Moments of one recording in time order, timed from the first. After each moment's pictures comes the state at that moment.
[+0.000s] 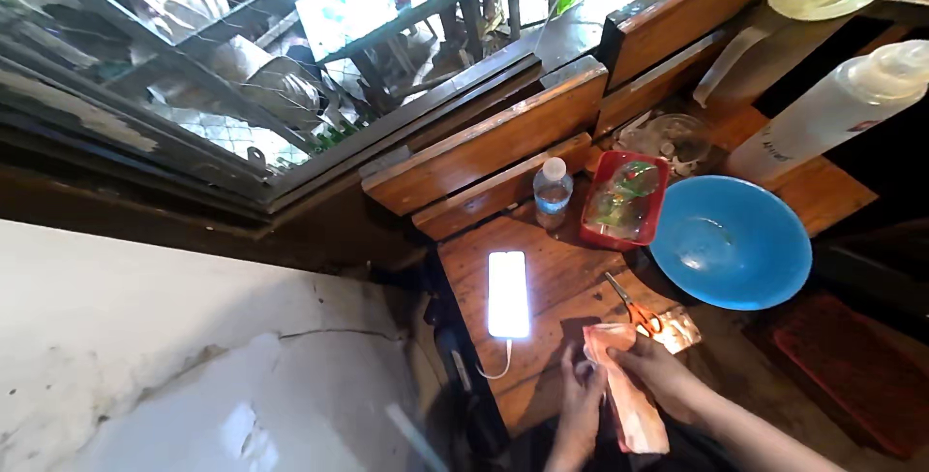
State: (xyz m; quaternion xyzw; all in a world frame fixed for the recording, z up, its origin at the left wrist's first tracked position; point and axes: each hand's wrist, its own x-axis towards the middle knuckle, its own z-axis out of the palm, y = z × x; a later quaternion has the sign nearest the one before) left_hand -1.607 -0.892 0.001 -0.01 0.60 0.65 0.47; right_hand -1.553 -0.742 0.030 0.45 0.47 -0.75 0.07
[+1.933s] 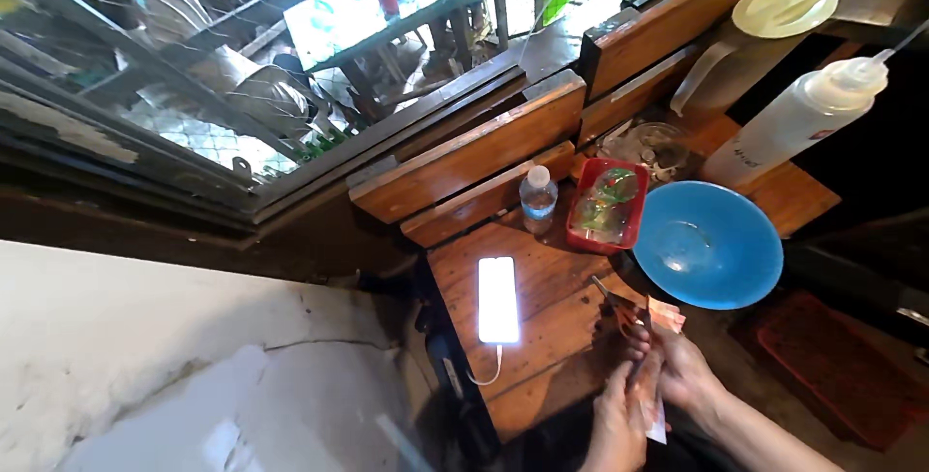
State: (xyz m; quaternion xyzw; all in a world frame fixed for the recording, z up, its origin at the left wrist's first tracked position) left_hand -1.574 -0.864 0.032 0.18 0.64 0.57 0.48; right_hand -1.559 -0.719 0.040 0.56 0.11 -0.80 -0.18
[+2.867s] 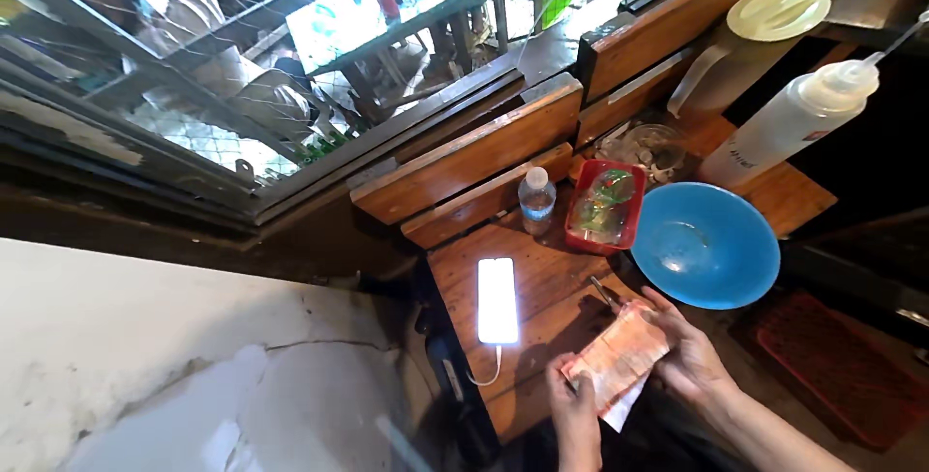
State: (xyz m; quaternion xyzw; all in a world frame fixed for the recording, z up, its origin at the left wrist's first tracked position) left_hand -1.594 -0.873 0.035 -0.10 0.63 0.69 0.34; right_hand -1.550 -0.711 0.046 0.47 0.23 -0.82 -0.23
